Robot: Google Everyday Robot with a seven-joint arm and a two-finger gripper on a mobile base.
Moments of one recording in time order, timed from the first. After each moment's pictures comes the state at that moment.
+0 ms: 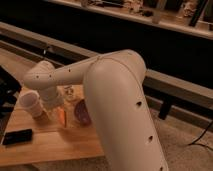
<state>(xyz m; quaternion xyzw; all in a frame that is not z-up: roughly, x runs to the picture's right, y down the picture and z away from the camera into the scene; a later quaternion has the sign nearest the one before) -0.241 0.135 0.752 -0.31 0.22 0.49 0.78</state>
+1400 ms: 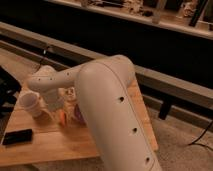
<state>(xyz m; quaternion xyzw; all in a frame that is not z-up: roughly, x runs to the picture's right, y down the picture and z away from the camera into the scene) -0.240 0.156 0.786 -0.32 0.26 0.47 0.78</state>
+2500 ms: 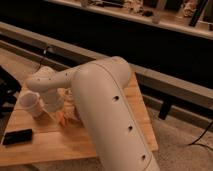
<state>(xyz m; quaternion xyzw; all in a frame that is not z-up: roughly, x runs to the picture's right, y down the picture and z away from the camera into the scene) -0.245 0.161 0.788 -0.34 0.26 0.45 0.78</state>
